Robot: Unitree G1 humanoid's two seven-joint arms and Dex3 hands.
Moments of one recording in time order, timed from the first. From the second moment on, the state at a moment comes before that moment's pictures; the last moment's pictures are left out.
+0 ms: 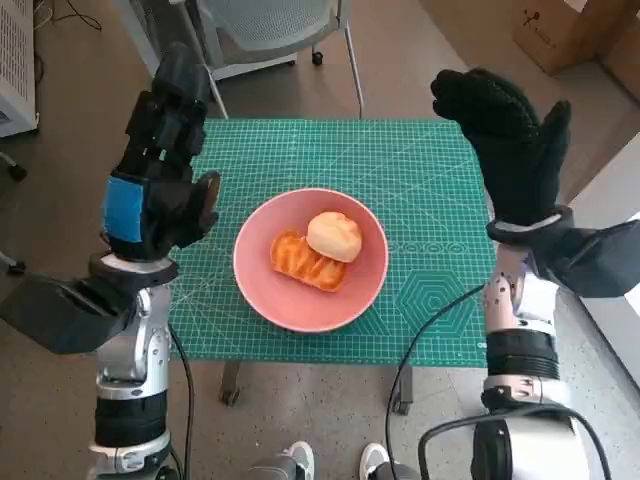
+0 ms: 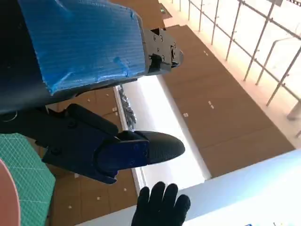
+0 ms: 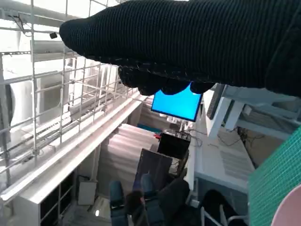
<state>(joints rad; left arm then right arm) -0.44 0.21 0.17 -0.05 -0.25 -0.19 -0.21 -0.86 -0.14 -0.26 0.78 0.39 -0.64 0.67</state>
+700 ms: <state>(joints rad) -0.44 0.19 0.16 -0.09 -0.25 -0.13 -0.23 -0.86 -0.14 -0.25 0.74 0.39 -0.62 0.67</state>
